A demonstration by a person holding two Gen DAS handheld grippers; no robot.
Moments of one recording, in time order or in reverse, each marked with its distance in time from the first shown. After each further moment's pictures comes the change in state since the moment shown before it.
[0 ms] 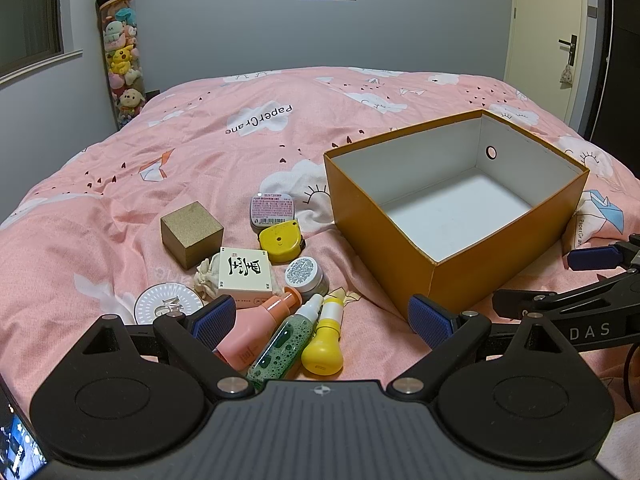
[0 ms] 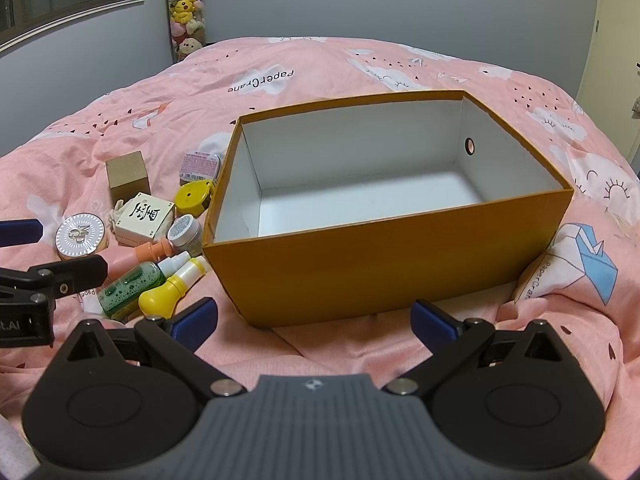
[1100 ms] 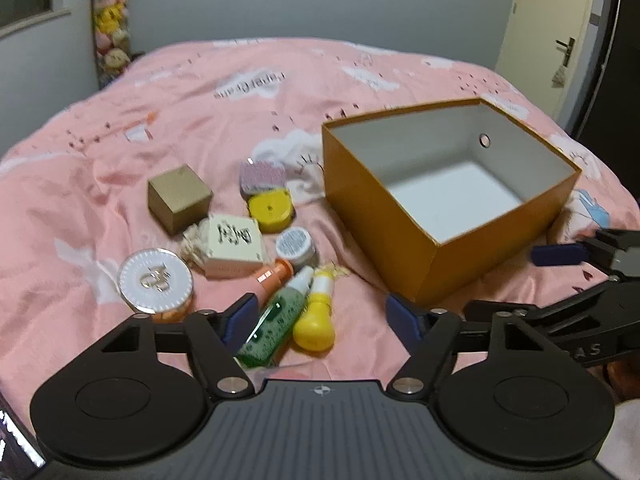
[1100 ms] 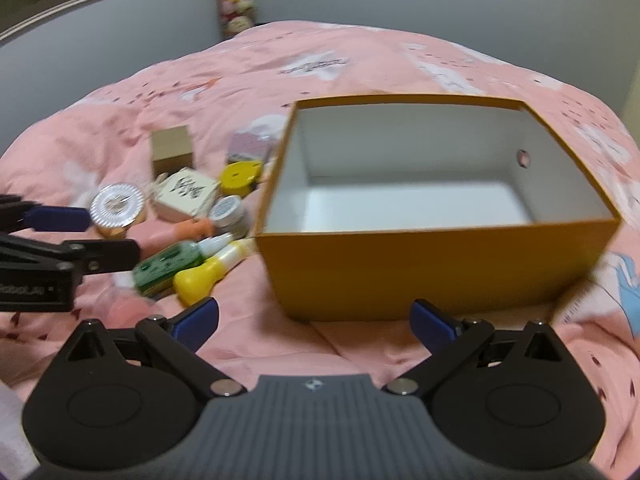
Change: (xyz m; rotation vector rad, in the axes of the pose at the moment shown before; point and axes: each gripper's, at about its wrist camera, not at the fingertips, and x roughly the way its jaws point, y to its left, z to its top) left arm 0.013 0.026 -0.003 -0.067 0.108 -0.112; right arm 0.010 0.018 0.007 -0.128 0.052 0.125
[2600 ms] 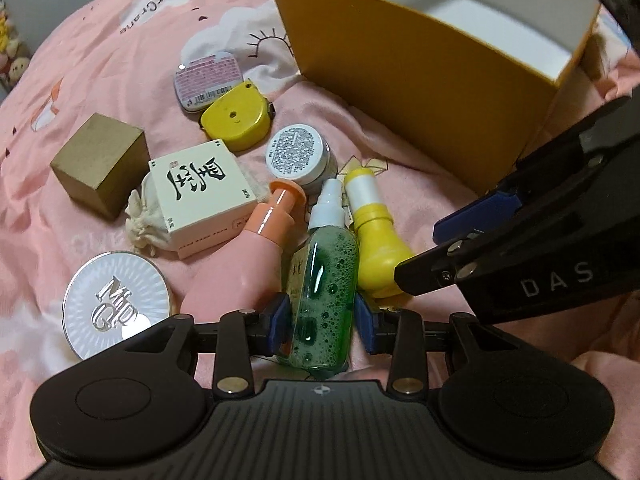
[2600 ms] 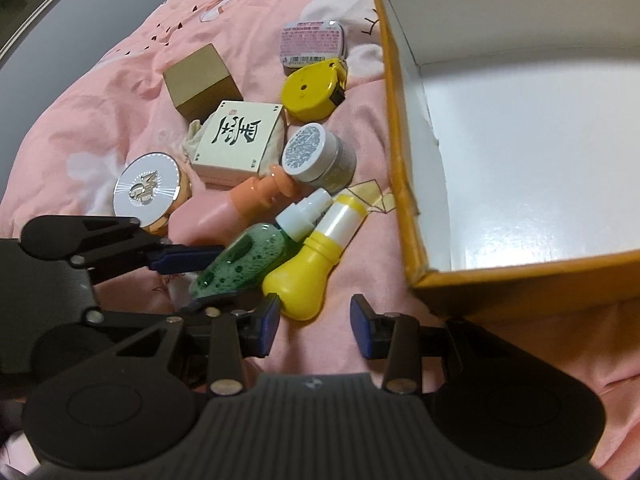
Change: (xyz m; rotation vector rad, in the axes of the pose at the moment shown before) left arm 0.115 0.022 -0.005 0.371 0.330 -0.011; right arm 0.132 0.031 0.030 0.224 0.341 0.298
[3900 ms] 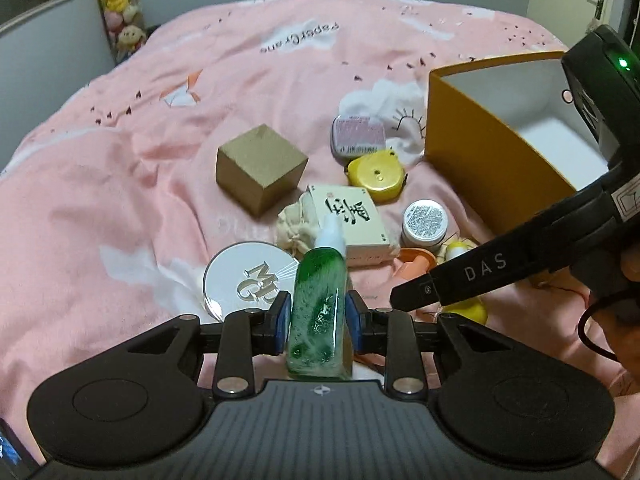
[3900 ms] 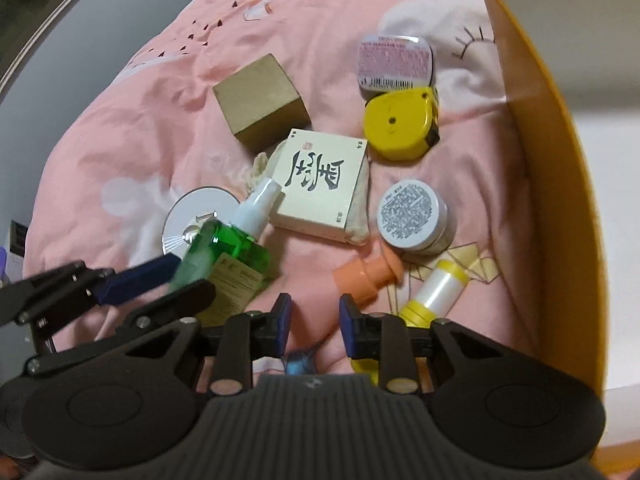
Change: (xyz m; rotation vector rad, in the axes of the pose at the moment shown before) left arm -0.062 0.059 -0.024 -0.337 -0.173 0.130; right arm 0.031 0.037 0.047 -0.008 0.035 0.106
